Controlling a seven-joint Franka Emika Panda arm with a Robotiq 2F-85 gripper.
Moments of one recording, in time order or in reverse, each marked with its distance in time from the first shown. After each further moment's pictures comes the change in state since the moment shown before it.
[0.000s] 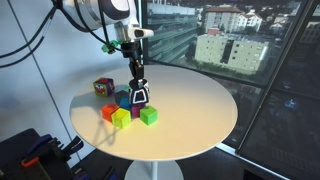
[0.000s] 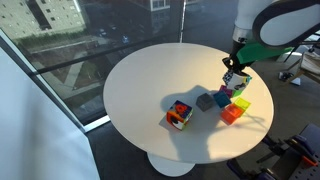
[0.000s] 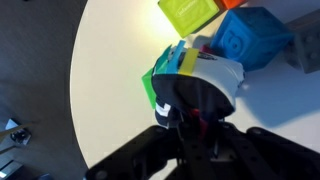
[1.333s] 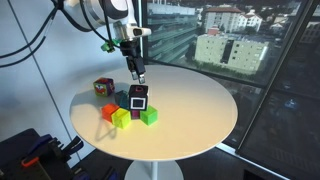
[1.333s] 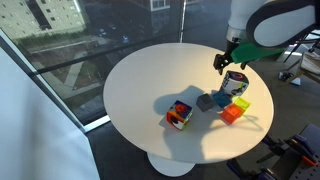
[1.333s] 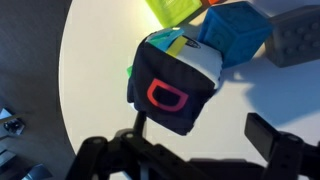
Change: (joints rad) arm 0.060 0.017 -0.021 0.030 -0.006 0.004 0.002
